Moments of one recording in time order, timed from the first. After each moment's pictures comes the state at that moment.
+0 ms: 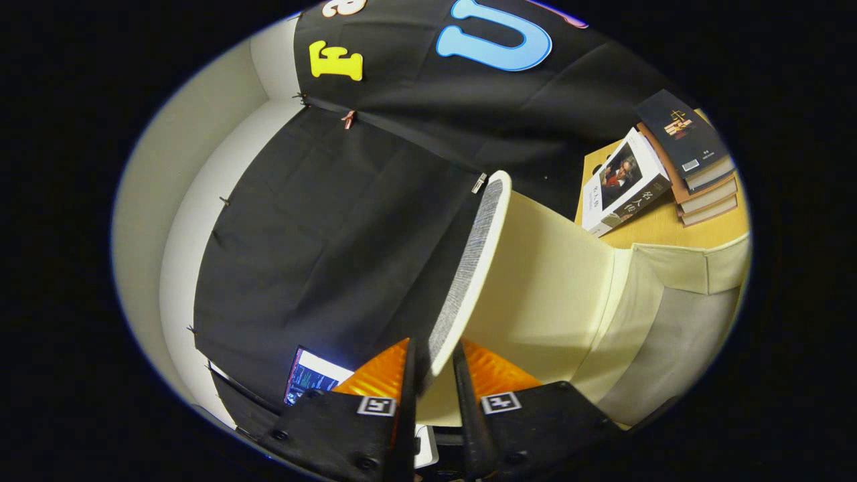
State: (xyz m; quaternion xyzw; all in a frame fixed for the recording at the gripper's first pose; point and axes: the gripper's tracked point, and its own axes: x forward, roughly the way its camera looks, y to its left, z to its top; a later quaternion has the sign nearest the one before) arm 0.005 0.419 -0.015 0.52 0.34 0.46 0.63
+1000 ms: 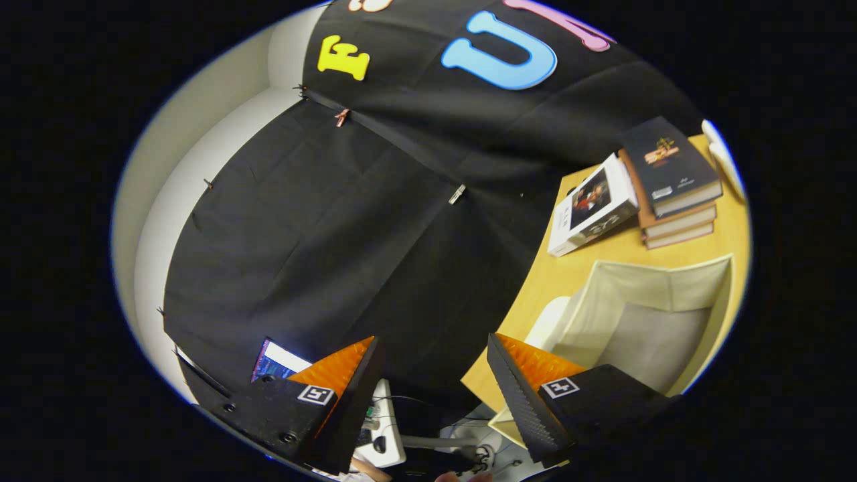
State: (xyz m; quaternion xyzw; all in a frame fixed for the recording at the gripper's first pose) arm -0.005 0.349 -0.032 0.45 0.31 0.41 0.73
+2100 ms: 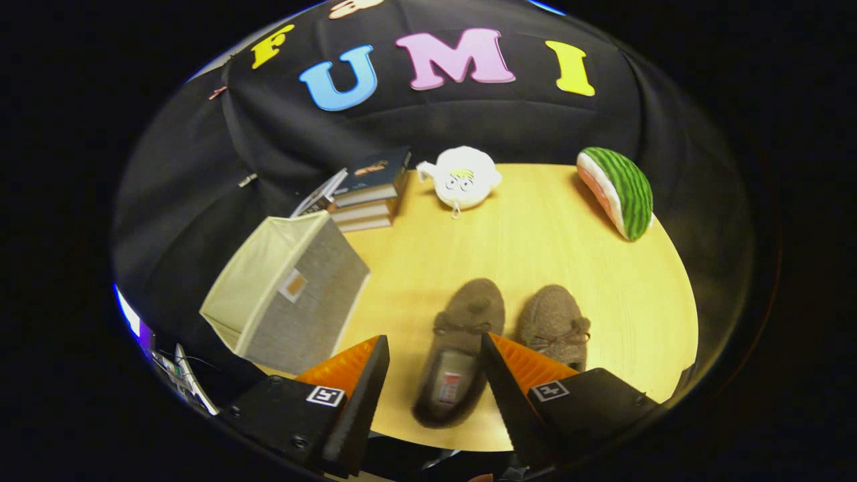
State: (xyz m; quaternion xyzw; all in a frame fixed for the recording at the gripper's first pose) arm -0.121 0.037 -0.297 0.20 0.47 0.07 0.86
